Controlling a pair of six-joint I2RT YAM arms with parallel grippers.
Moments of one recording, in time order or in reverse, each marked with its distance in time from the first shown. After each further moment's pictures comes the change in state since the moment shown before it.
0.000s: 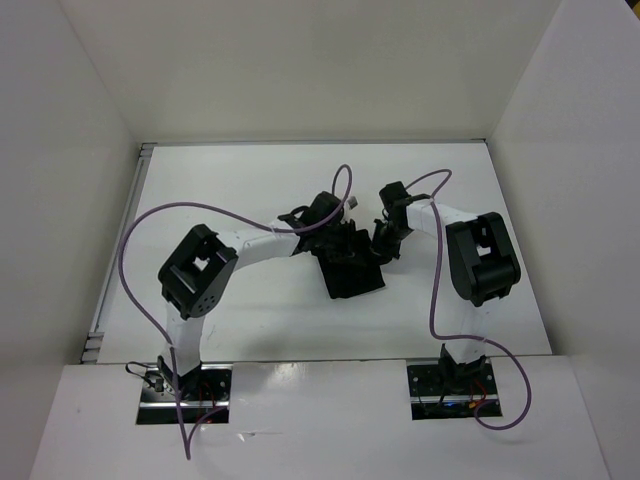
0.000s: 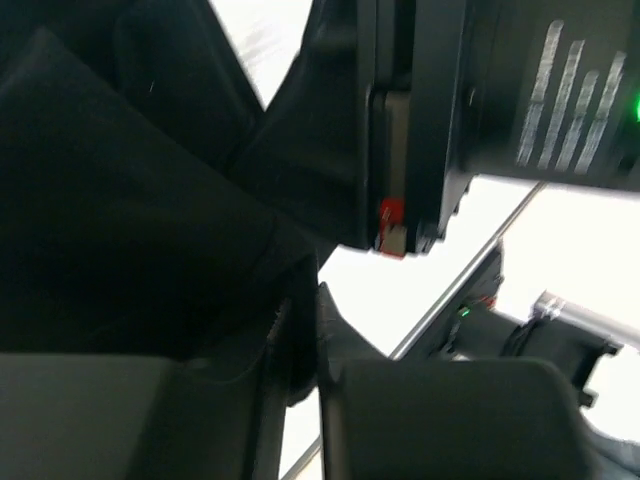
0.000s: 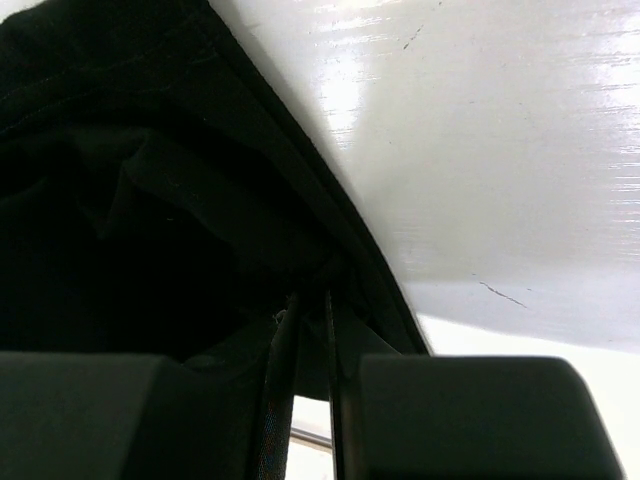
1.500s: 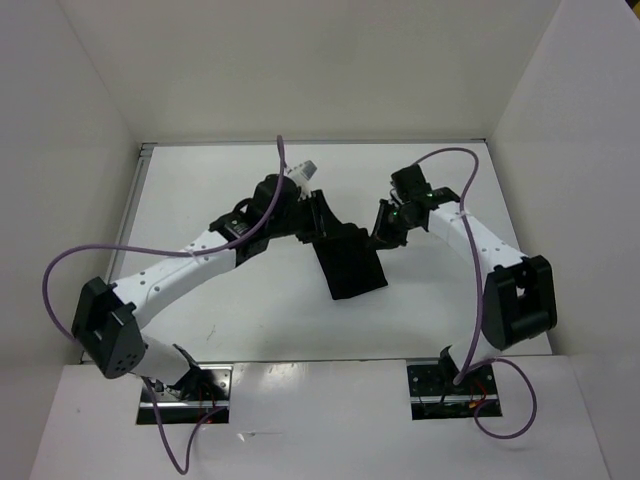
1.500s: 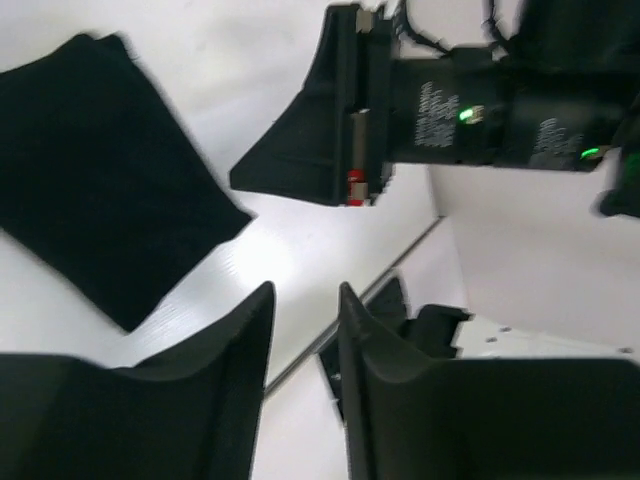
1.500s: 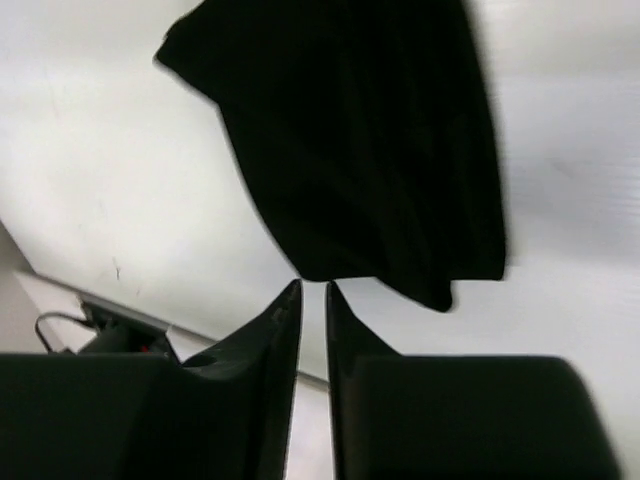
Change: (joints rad) left arm 0.029 -0.497 -0.110 -0.054 -0.145 -0.066; right arm 0.008 -0.349 0.011 -0.098 0.003 -0.010
